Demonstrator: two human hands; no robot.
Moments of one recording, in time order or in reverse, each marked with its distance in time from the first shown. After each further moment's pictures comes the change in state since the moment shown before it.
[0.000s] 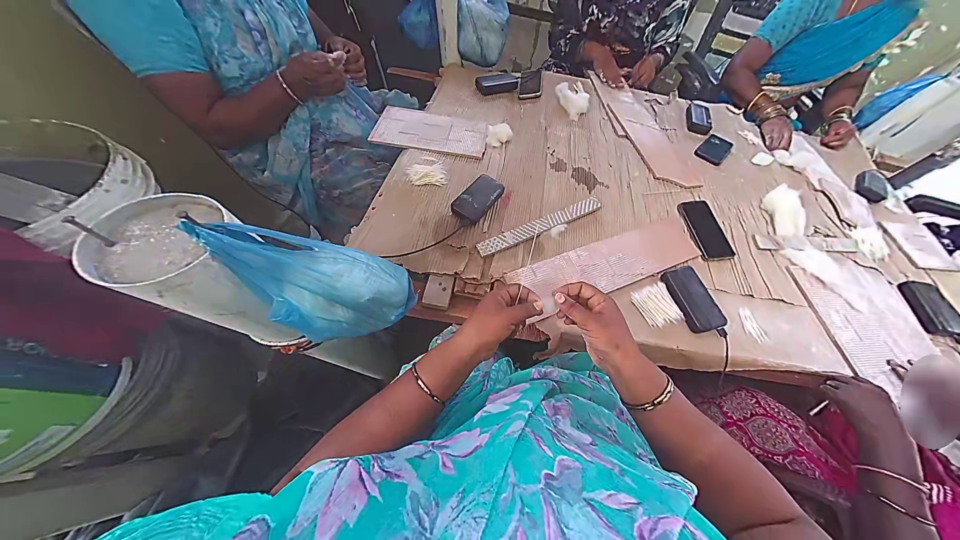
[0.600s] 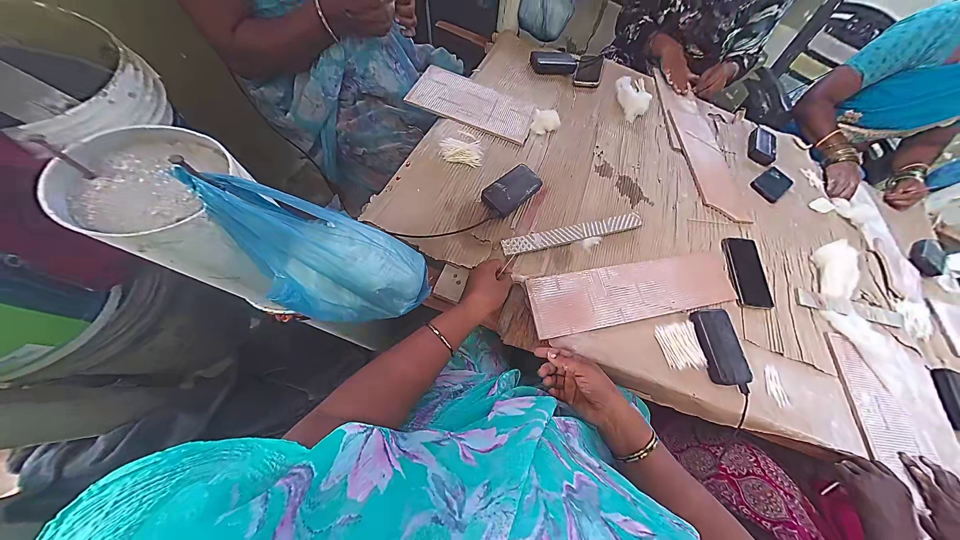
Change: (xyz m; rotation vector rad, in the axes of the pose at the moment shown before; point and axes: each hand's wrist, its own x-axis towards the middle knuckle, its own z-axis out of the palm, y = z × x) left_hand 0.087 -0.042 -0.077 0.616 0.403 -0.136; right_hand 0.007 0.060 -0.002 0.122 -0.187 0.738
